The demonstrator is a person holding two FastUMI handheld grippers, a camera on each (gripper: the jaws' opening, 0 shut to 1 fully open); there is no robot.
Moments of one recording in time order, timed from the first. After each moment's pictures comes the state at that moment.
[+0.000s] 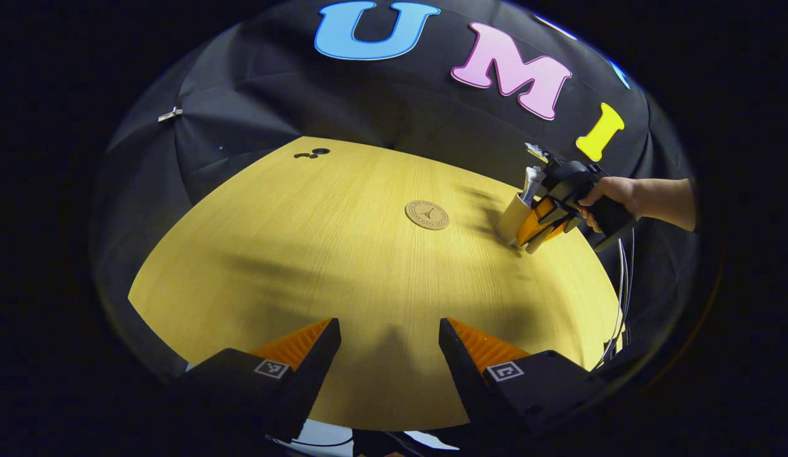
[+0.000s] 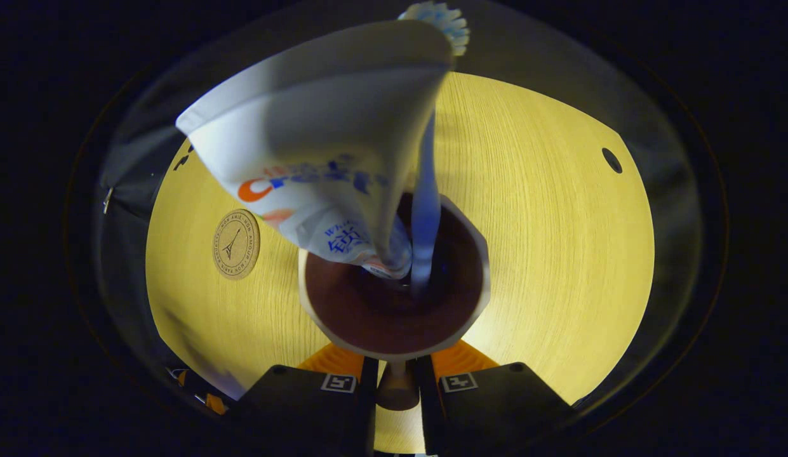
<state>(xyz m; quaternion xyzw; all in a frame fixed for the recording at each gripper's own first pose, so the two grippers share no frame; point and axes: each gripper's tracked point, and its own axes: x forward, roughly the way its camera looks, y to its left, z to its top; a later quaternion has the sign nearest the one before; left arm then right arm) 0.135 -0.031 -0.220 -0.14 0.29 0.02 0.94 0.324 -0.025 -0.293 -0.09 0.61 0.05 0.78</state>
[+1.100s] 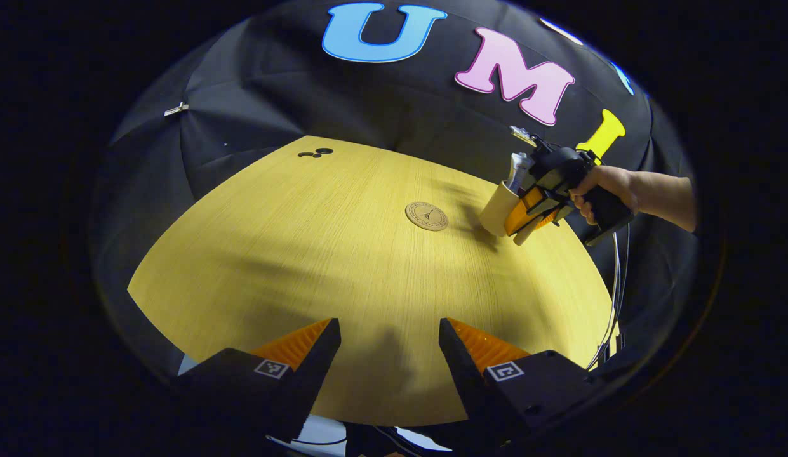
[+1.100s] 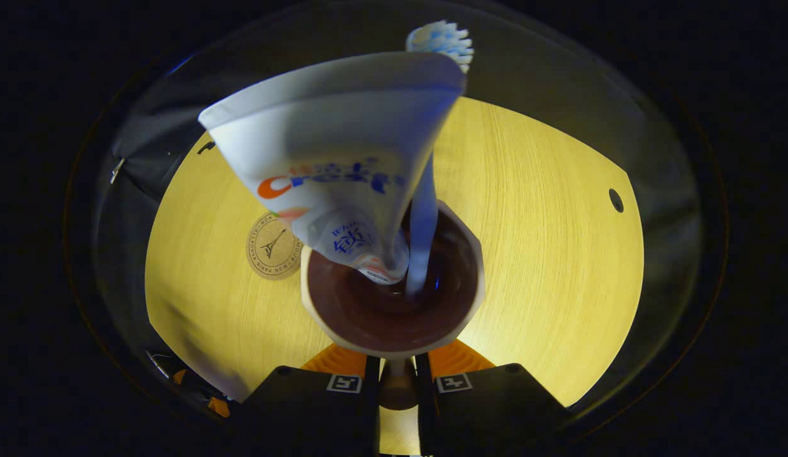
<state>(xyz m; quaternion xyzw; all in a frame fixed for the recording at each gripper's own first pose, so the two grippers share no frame) 0.124 -0.029 -0.215 -0.15 0.28 0.02 0.95 0.325 0.037 -0.267 -0.14 0.57 0.09 0.80</state>
